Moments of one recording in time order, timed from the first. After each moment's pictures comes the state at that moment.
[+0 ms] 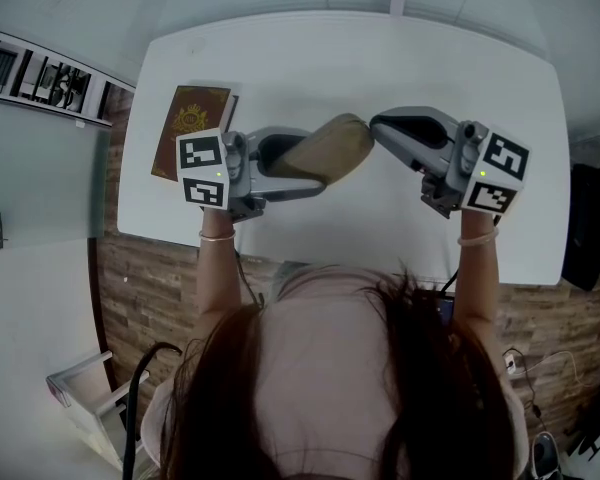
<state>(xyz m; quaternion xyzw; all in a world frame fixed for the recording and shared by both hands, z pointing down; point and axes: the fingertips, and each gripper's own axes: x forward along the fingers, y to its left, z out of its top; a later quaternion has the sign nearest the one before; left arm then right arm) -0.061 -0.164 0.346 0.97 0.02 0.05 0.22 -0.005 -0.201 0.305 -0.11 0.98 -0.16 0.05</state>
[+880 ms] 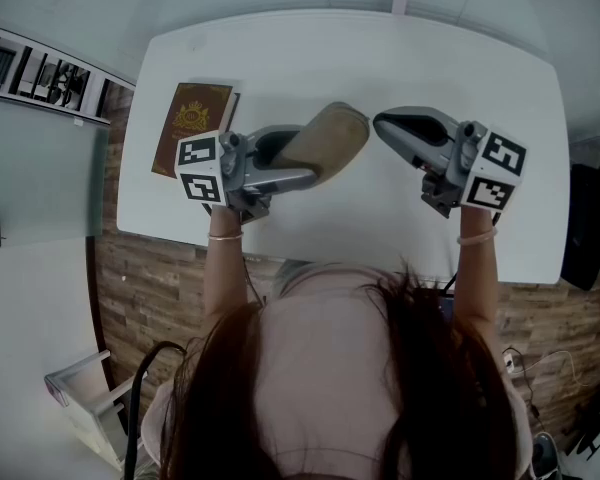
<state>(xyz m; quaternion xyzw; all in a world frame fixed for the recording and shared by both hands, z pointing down) -0.076 -0.174 0.342 0.96 0.01 -0.05 0.26 -0.004 -0.206 0.320 -0.12 0.97 -0.18 0.05</state>
